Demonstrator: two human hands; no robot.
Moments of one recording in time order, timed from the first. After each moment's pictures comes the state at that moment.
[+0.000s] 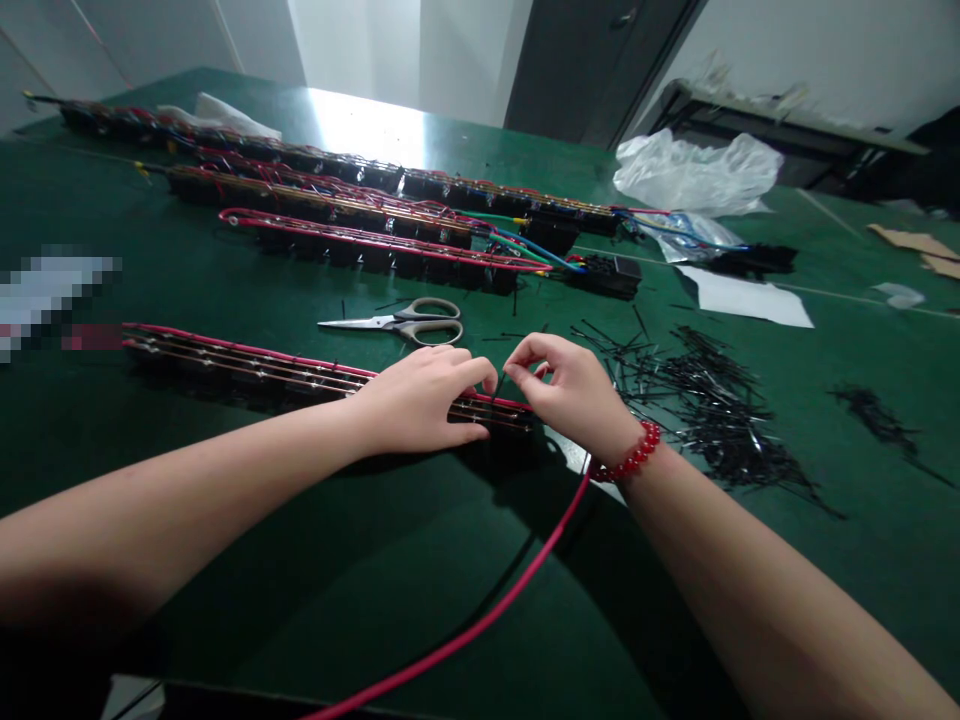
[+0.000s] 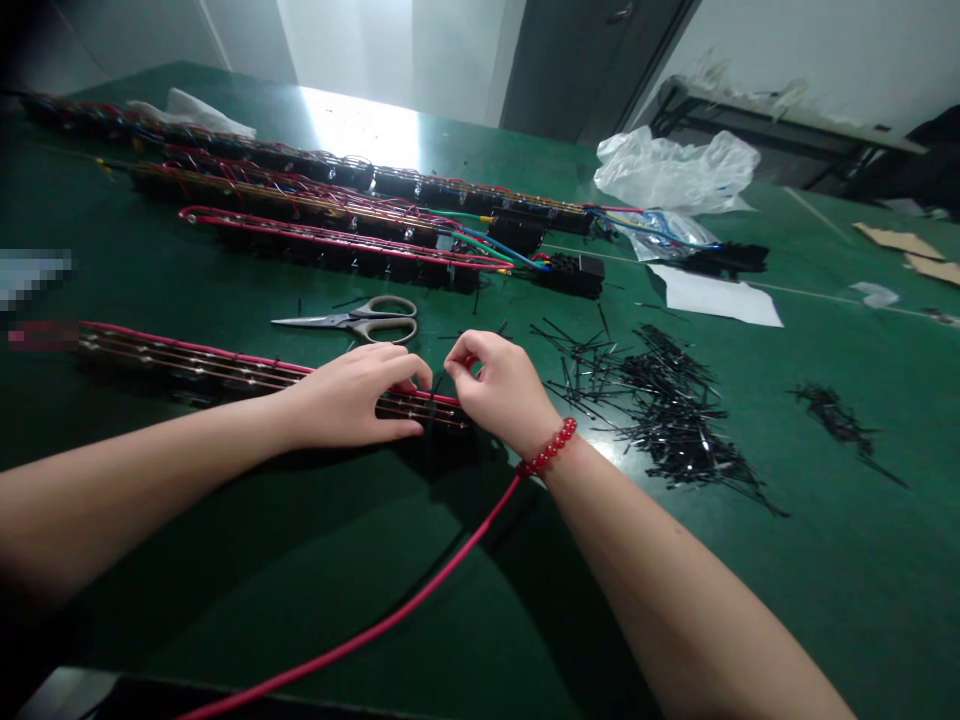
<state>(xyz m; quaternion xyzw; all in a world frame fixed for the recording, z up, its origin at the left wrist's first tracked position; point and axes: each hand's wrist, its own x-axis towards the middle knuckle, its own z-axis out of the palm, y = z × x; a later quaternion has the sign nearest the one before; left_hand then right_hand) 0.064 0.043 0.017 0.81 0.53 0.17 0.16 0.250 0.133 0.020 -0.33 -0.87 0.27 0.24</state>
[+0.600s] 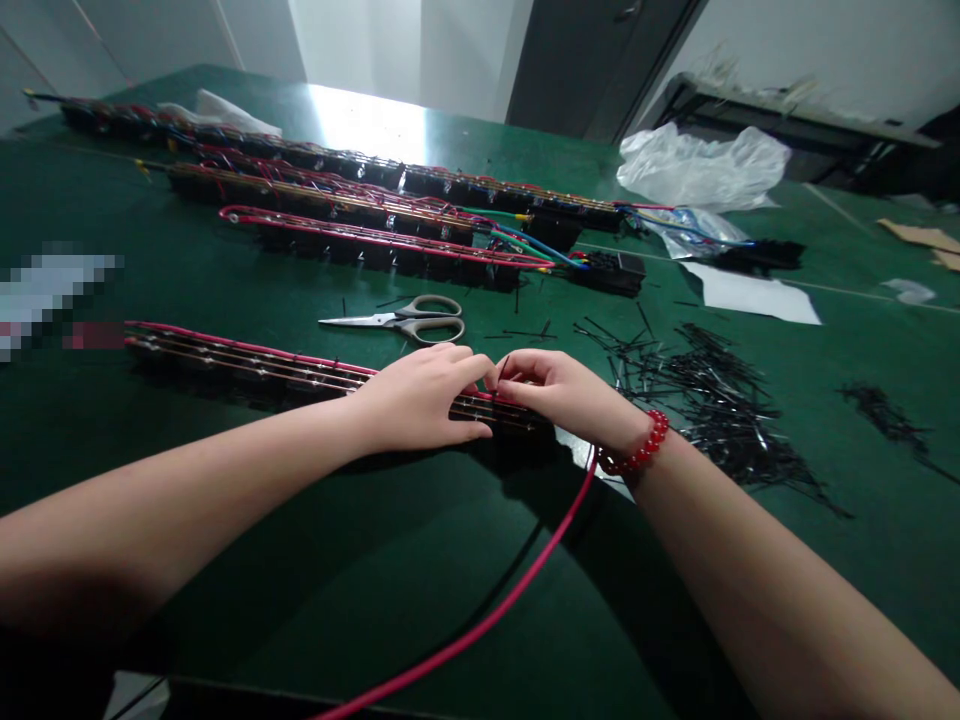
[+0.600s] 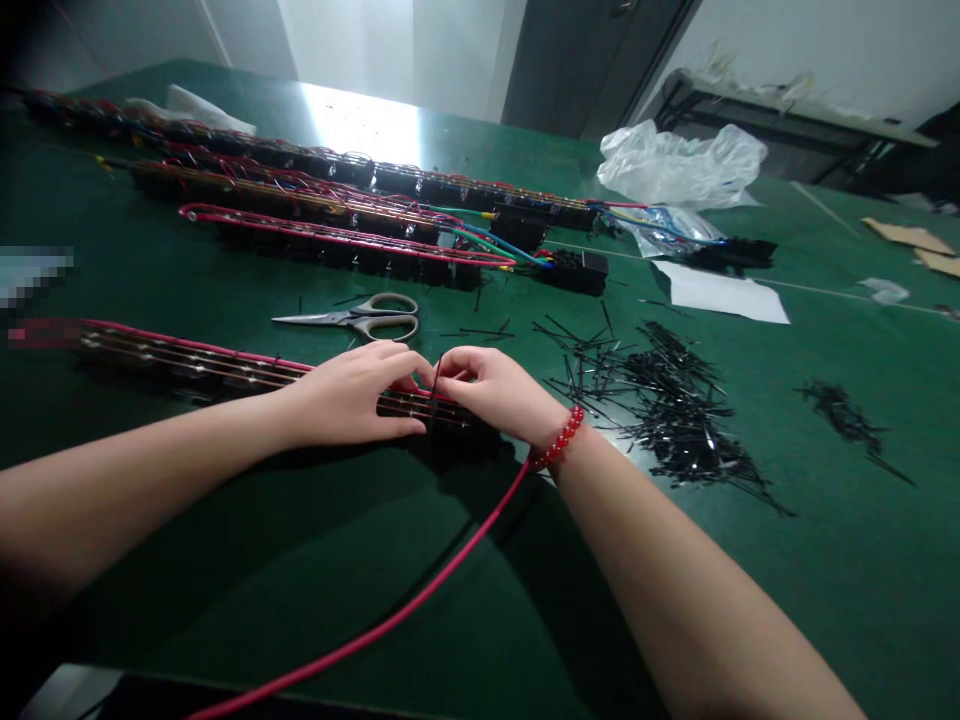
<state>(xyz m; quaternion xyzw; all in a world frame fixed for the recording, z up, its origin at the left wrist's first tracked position) 0.063 0.042 0.016 0.80 0.55 0.17 0.17 0.252 0.139 0.018 -0.30 -0.80 0.51 0.08</state>
